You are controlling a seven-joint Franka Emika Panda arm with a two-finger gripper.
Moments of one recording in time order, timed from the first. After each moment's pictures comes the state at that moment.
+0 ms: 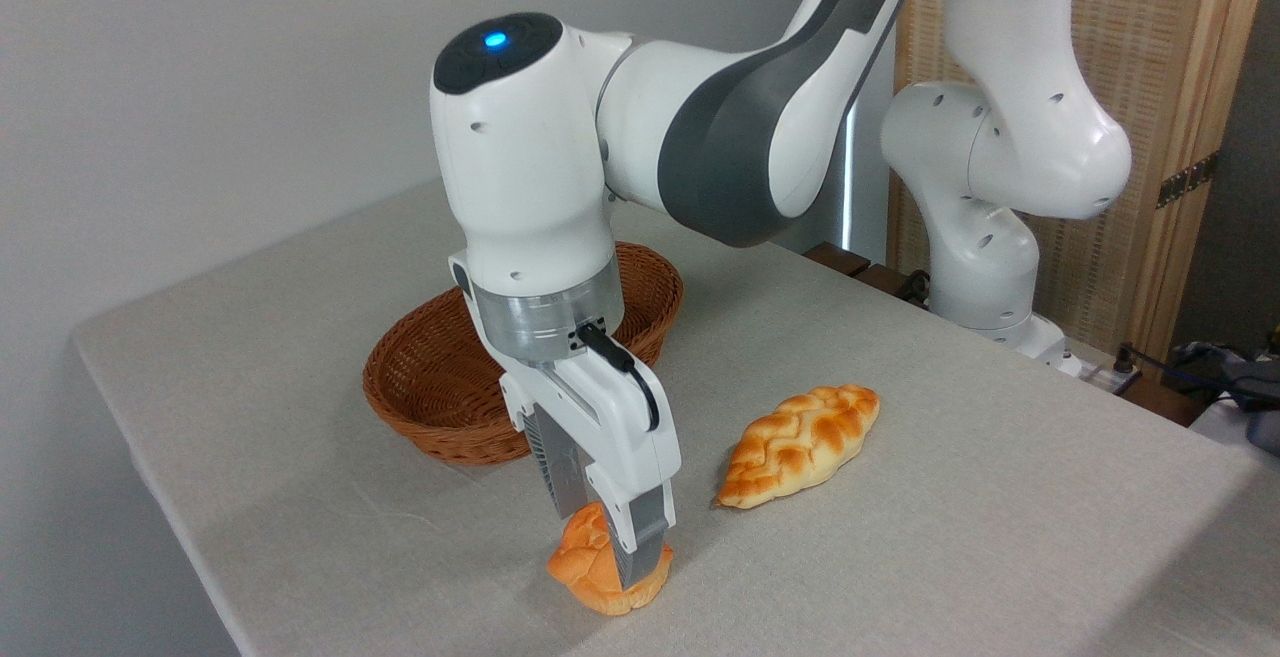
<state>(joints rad) 0.08 0.10 0.04 -1.92 -0.03 2.00 0.99</state>
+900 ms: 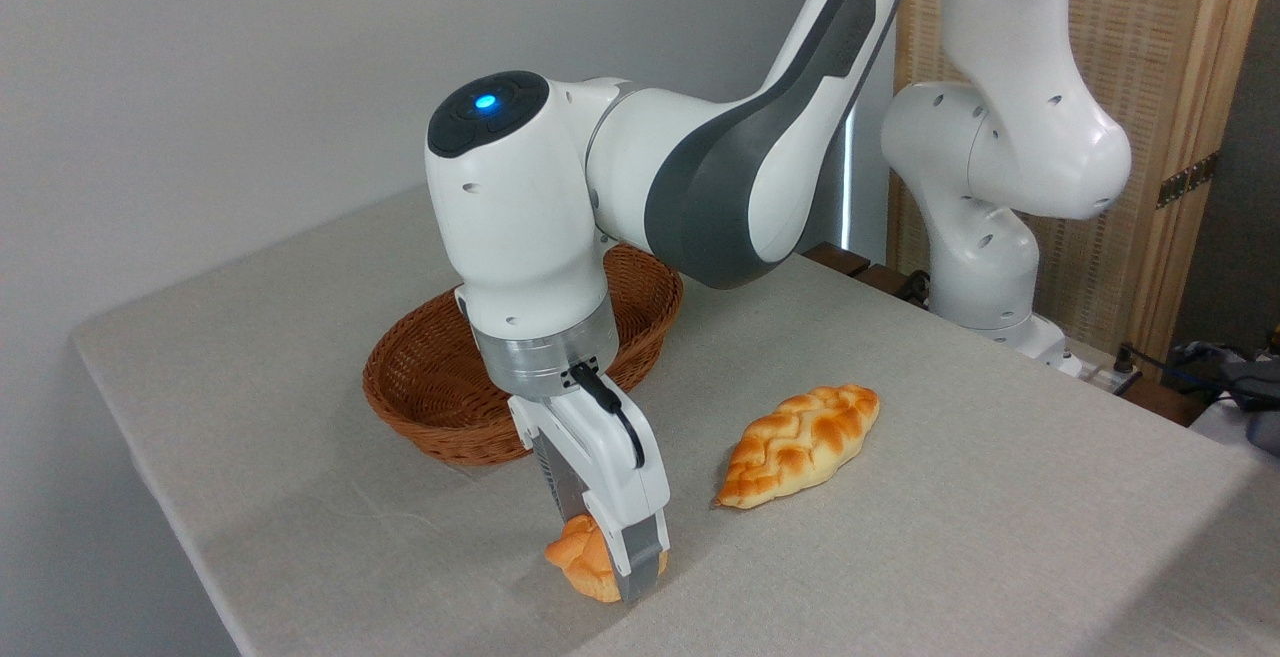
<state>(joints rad) 0.08 0.13 0.02 -1.94 -0.03 2.02 1.03</state>
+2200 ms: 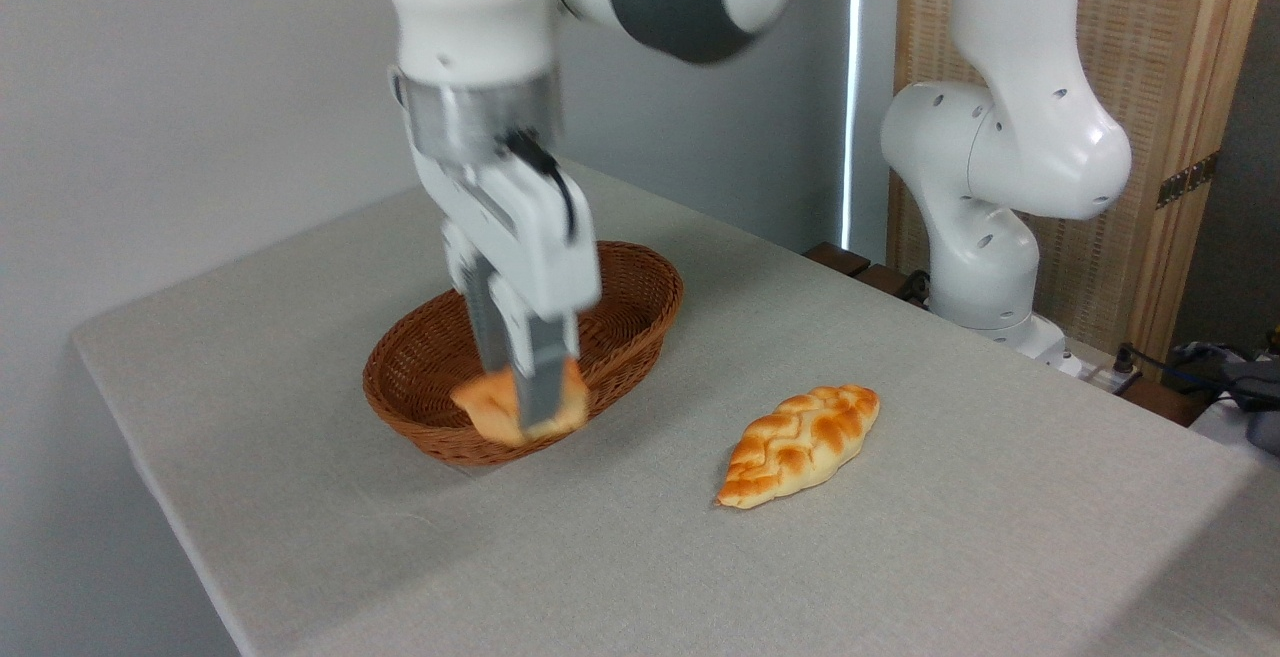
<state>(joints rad) 0.08 0.01 -0.05 -1.75 -0.09 1.83 0.97</state>
